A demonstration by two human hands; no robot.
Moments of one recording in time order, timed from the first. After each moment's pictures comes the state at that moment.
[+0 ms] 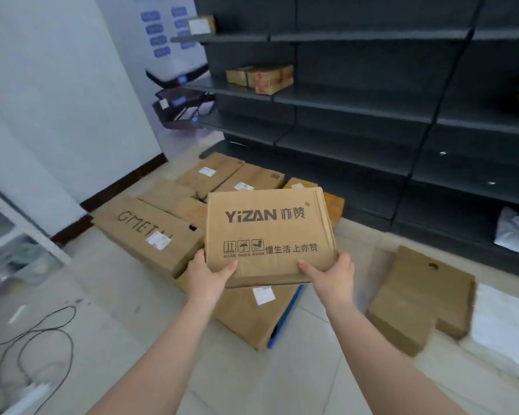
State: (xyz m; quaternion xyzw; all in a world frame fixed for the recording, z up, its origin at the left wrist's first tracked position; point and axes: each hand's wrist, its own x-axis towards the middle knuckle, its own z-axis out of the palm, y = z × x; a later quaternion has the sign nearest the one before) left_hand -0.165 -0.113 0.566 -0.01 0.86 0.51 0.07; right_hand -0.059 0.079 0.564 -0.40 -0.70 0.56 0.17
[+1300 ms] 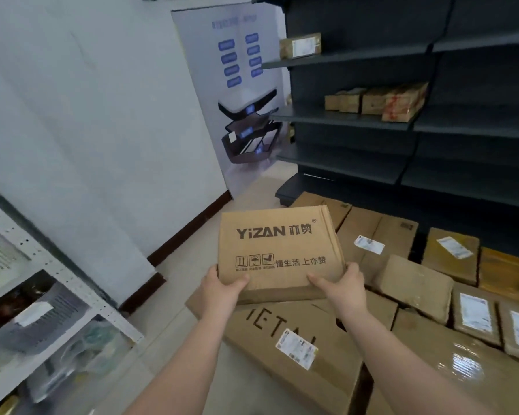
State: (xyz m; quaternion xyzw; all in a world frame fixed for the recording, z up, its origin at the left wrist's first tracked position) left_hand -0.813 -0.435 0.562 -0.04 0.87 0.49 0.06; right_hand -0.723 -0.235 0.540 -0.38 -0.73 0.56 0.13
